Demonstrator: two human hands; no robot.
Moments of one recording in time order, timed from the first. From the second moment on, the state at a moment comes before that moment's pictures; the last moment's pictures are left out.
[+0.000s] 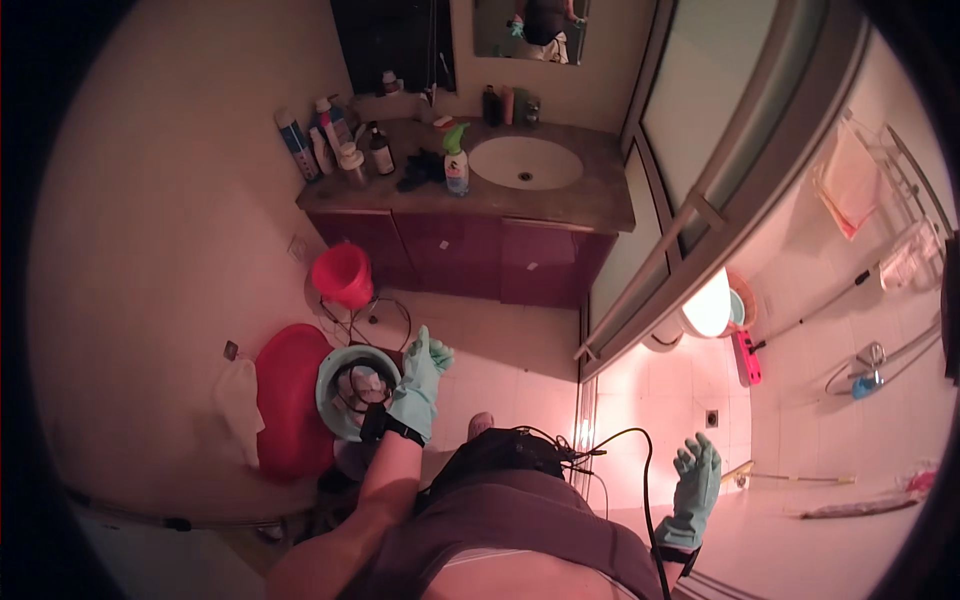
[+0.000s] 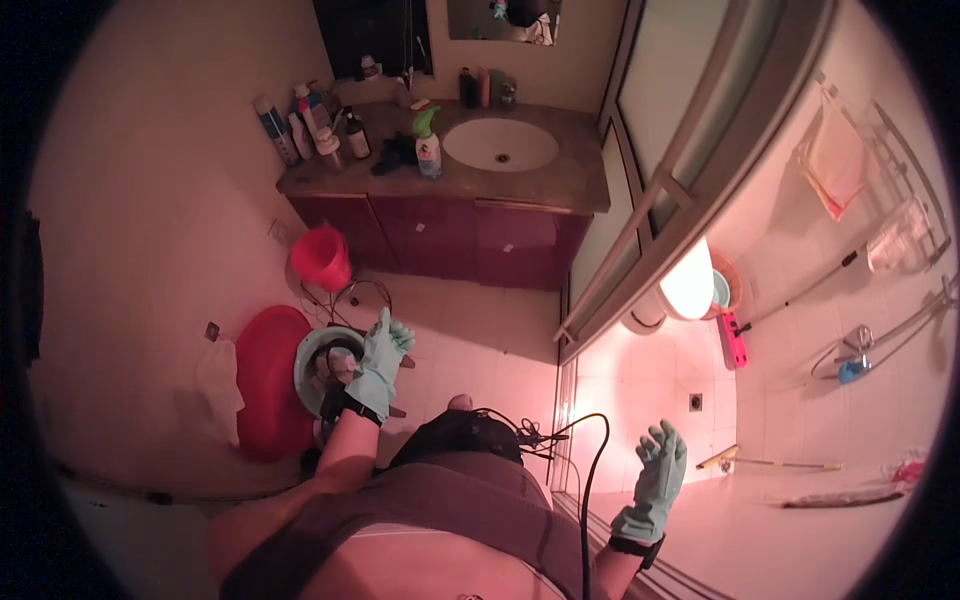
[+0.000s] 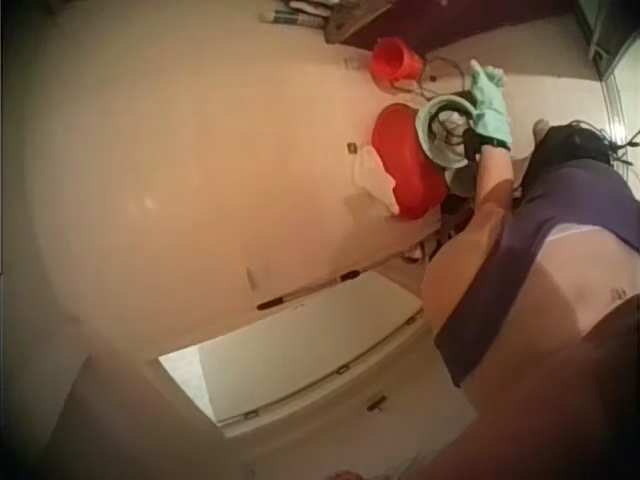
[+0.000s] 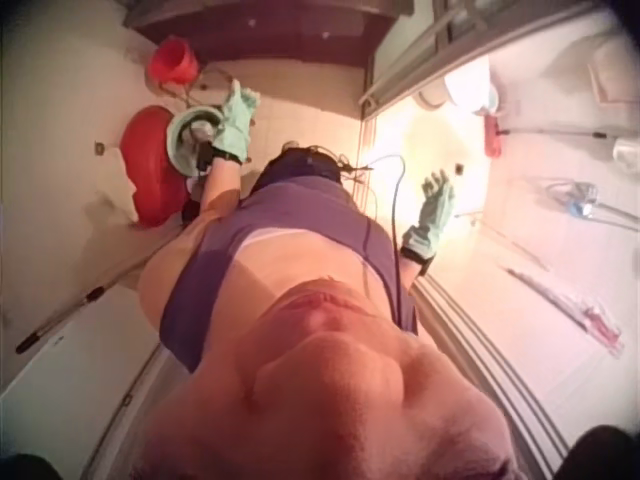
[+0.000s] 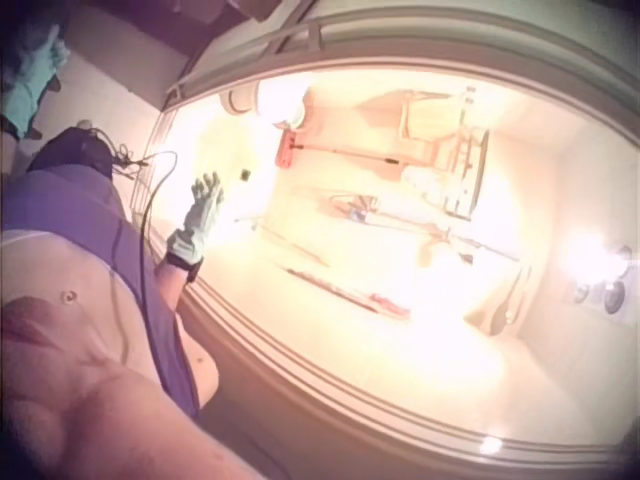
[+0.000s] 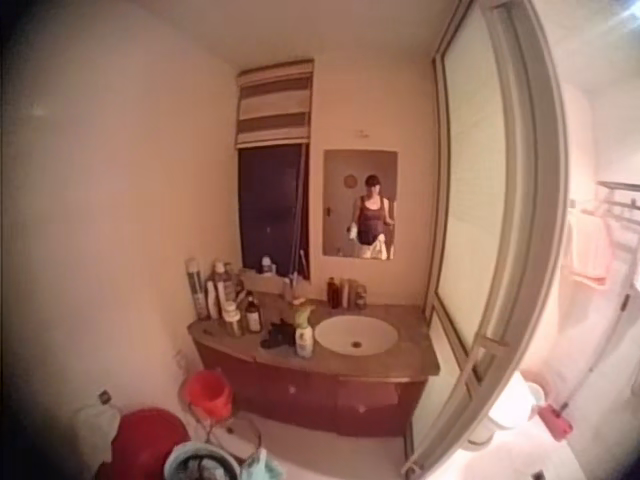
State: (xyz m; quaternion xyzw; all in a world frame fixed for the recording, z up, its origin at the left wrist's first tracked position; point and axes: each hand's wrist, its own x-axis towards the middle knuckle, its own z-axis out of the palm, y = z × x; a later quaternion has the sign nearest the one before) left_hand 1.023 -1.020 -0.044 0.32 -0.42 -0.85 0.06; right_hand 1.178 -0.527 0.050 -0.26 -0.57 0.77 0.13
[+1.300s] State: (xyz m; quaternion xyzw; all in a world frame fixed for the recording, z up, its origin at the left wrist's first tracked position) left_hand 0.289 -1.281 -0.108 0.32 -0.65 -0.68 0.04; right_hand 0.681 -0.760 0.055 -0.31 -0.67 0.67 0.10
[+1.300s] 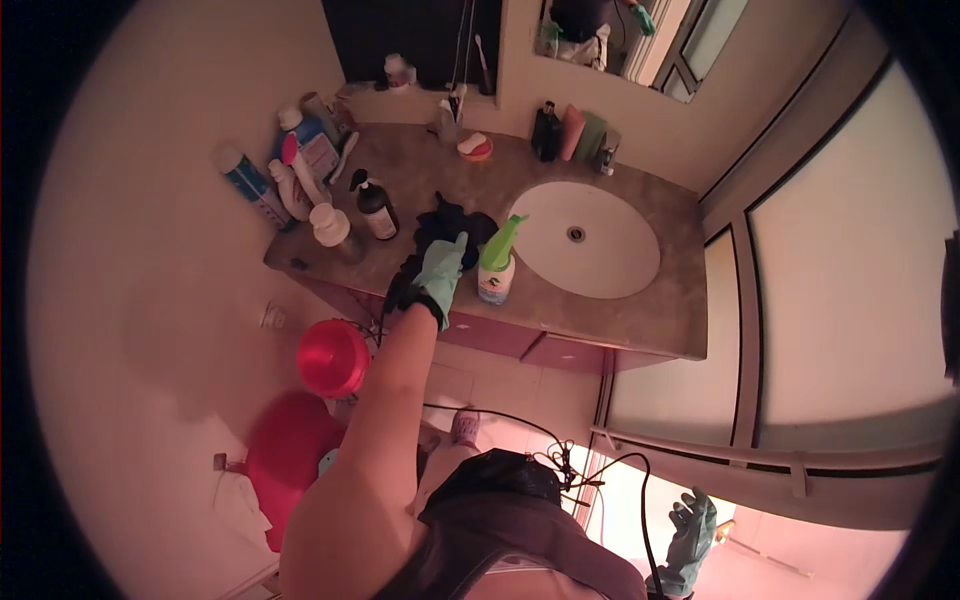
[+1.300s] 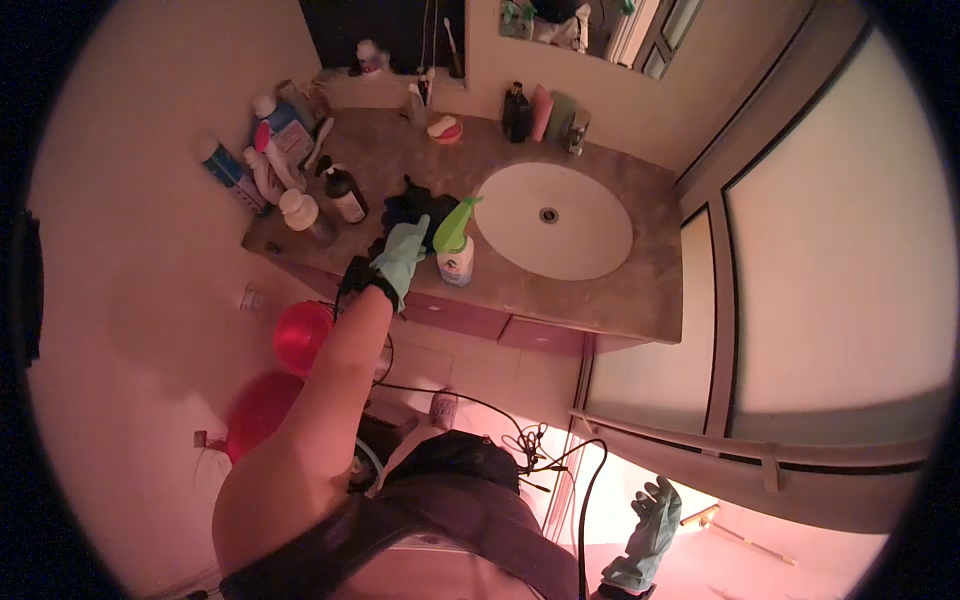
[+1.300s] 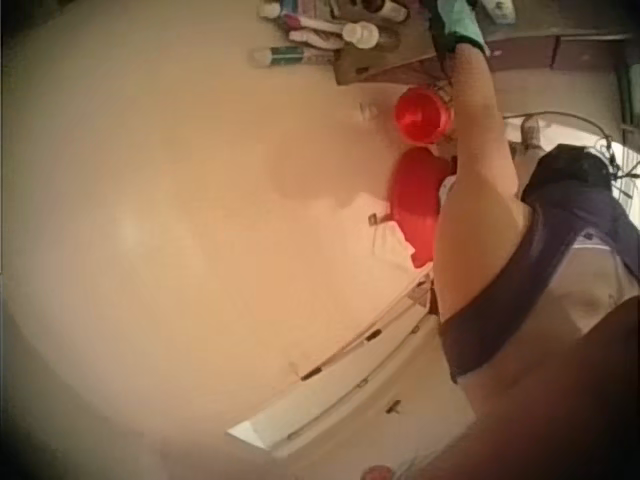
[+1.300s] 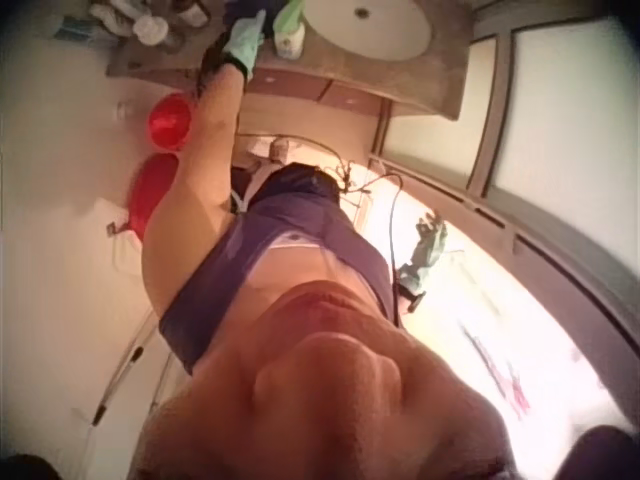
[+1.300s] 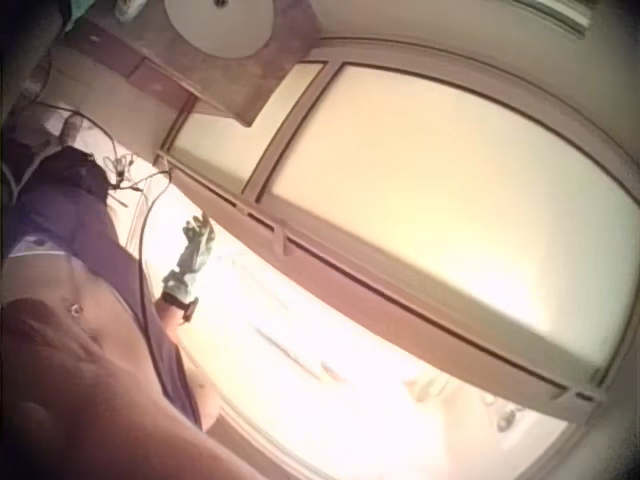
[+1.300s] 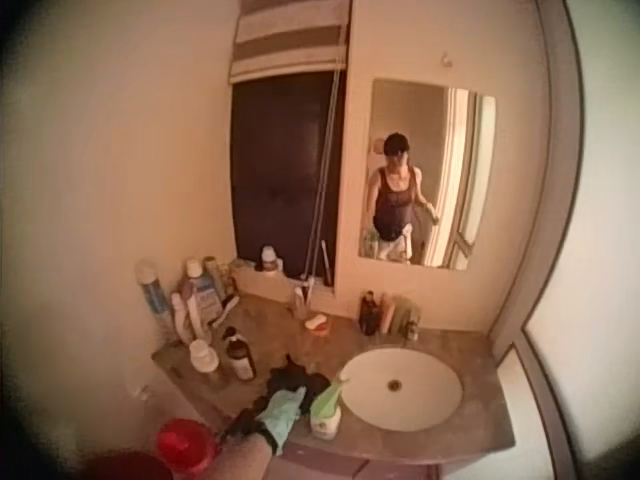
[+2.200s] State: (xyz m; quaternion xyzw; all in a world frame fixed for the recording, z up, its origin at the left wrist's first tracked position) left_hand 0.353 -1.402 -0.019 0.18 -0.32 -0.92 0.12; right_hand 0.524 -0.967 0.104 -0.17 -0.78 0.60 0.00
